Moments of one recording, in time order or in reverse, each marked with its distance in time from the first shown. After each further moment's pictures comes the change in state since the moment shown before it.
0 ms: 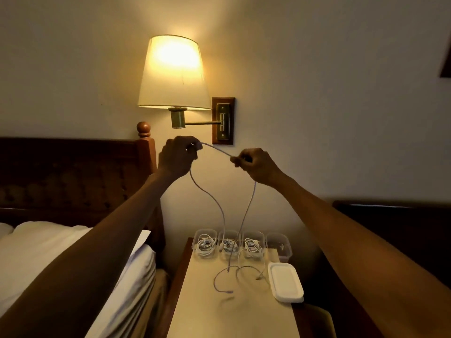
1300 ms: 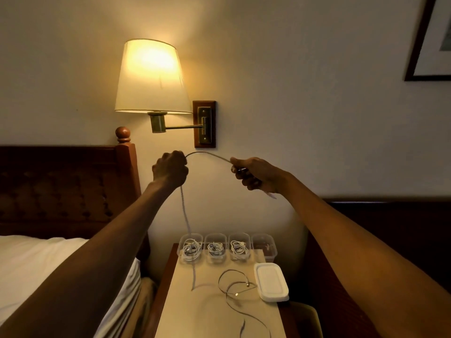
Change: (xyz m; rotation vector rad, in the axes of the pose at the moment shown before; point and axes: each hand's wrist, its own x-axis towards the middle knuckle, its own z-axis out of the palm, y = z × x) left_hand -0.001 0.016 0.037 0.266 -0.160 -0.209; right_hand -0.034 0.000 -0.049 0.657 -0.352 0.435
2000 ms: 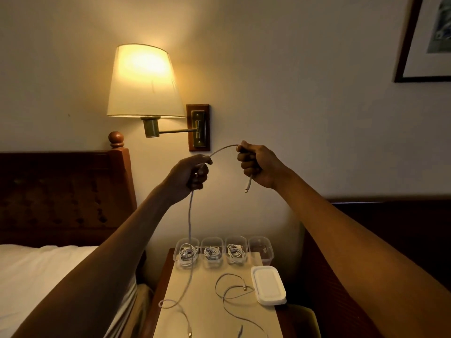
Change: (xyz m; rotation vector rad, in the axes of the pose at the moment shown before) left_hand -0.021 0.046 -0.010 -1.393 -0.564 -0.053; right_hand -0.008 -0.018 -0.011 0.505 0.113 -0.140
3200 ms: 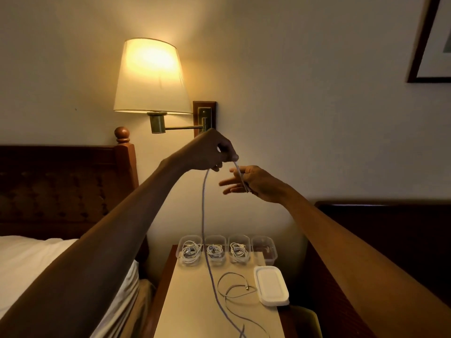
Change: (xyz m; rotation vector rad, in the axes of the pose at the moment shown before) left_hand 0.015 0.062 0.029 1.078 -0.126 0.379; right_hand 0.011 0.047 -0.001 -0.478 -0.130 0.029
